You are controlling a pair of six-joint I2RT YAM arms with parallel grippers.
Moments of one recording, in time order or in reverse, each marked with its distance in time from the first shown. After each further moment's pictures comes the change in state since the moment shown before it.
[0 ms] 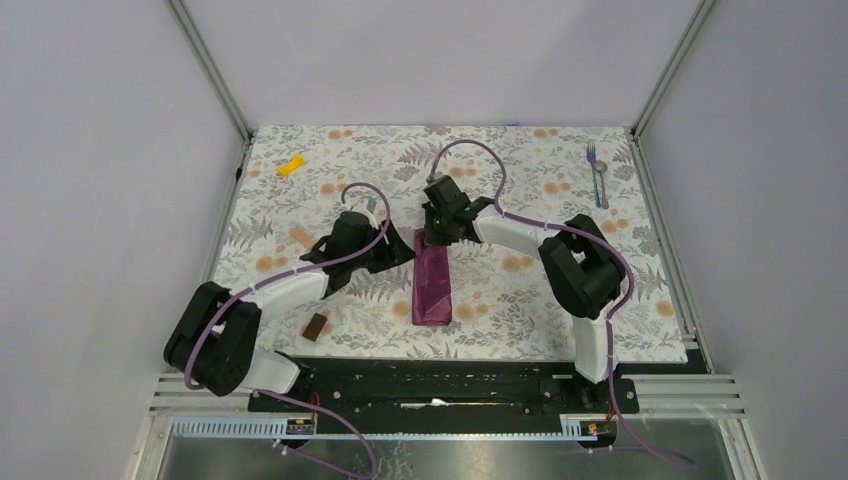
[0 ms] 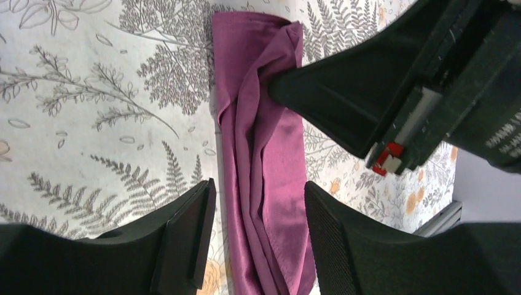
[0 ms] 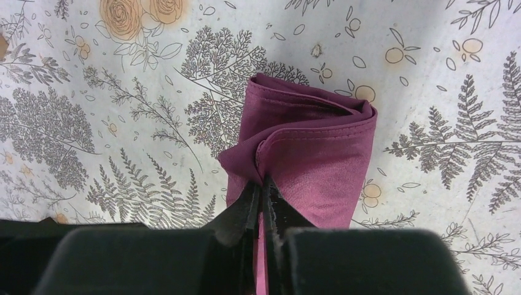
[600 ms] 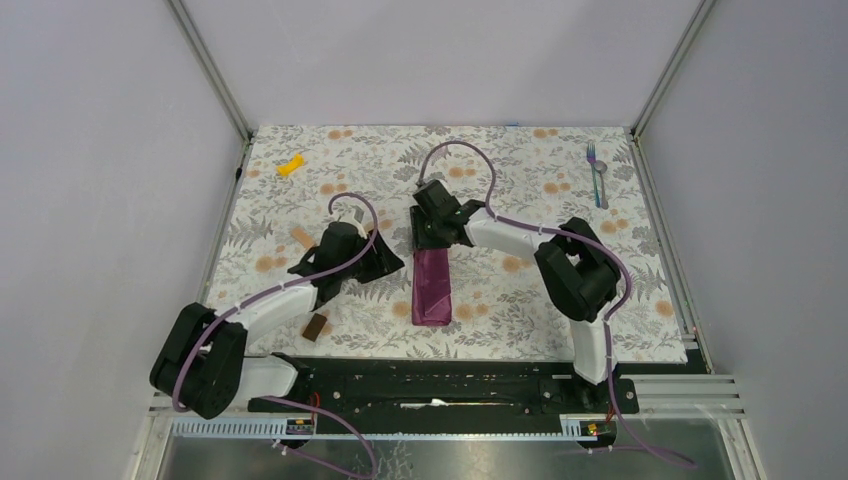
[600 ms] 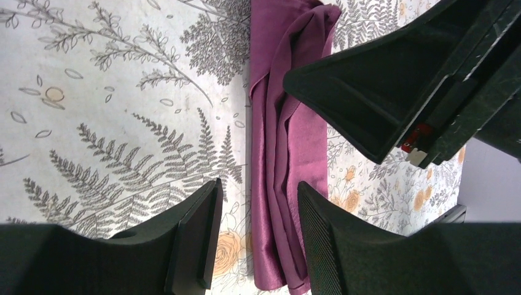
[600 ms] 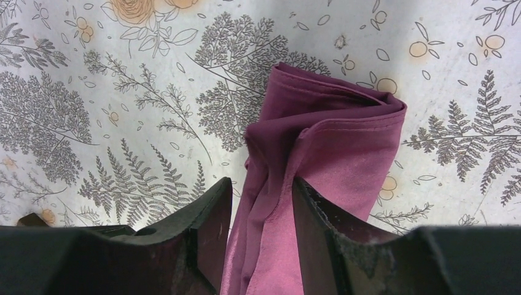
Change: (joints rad) left arm 0.038 -0.083 -0.063 -0.035 -0.012 -0.007; right arm 0.043 0.002 0.019 -0.023 0.039 -0.022
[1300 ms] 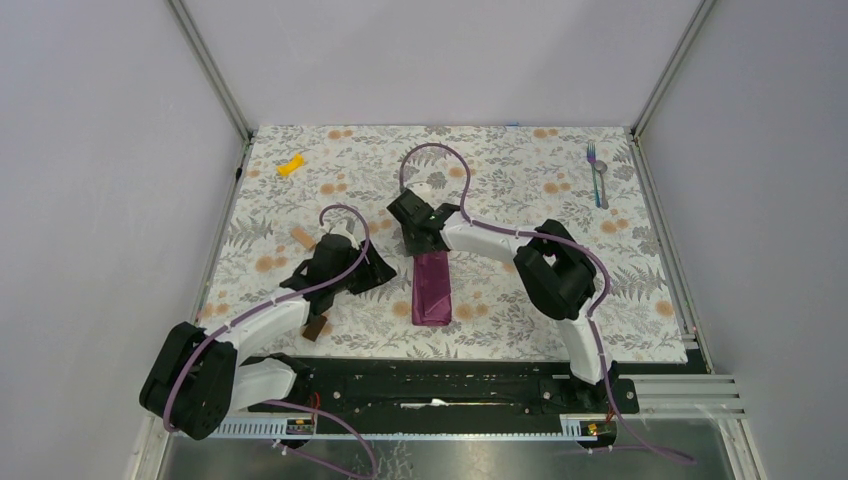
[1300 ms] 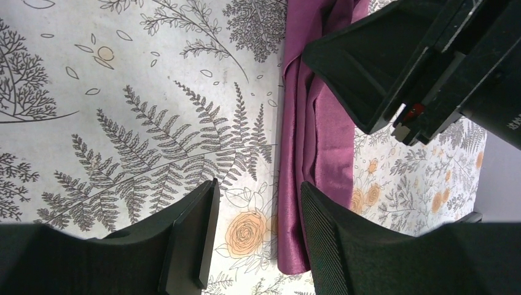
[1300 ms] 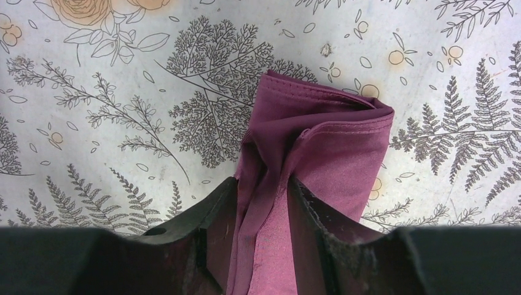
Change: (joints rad) left arm 0.007 -0.115 -0.101 -0.026 -0.044 -0.003; right arm 0.105 0.113 0.171 -0.164 0.280 -0.040
